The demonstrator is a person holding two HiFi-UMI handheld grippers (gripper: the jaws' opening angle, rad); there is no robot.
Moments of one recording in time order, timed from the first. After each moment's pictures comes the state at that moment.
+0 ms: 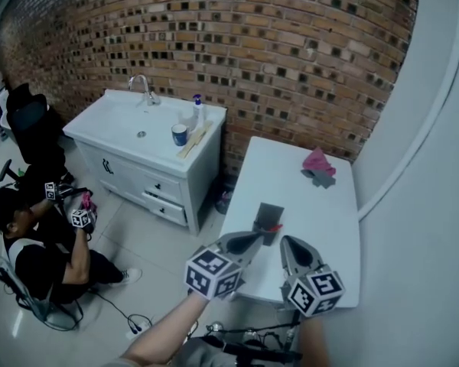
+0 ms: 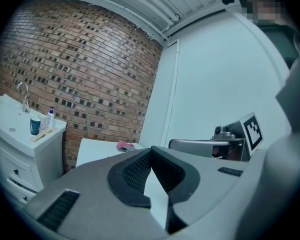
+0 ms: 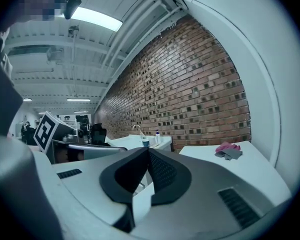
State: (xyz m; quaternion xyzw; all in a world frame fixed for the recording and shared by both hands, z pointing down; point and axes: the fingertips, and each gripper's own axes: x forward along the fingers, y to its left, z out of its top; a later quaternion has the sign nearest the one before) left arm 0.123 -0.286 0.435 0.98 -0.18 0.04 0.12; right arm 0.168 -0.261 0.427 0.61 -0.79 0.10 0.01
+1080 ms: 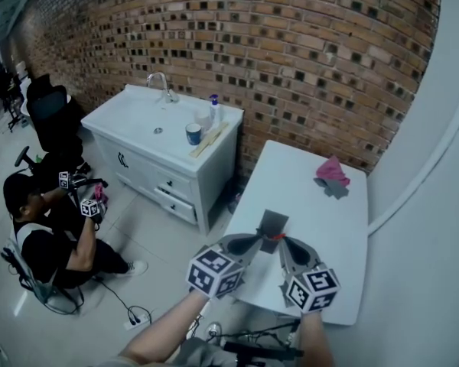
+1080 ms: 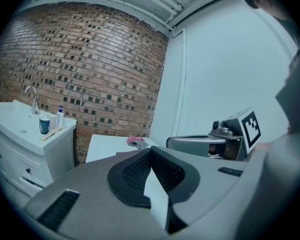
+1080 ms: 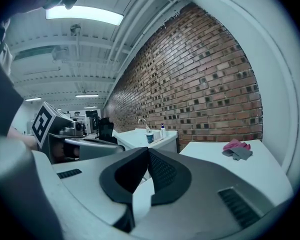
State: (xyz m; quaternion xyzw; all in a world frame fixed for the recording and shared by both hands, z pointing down) left arm 0.137 -0.309 0.459 0.96 -0.24 0.08 0.12; right arm 0.187 -0.293 0.448 0.57 -0.81 0.12 0.04
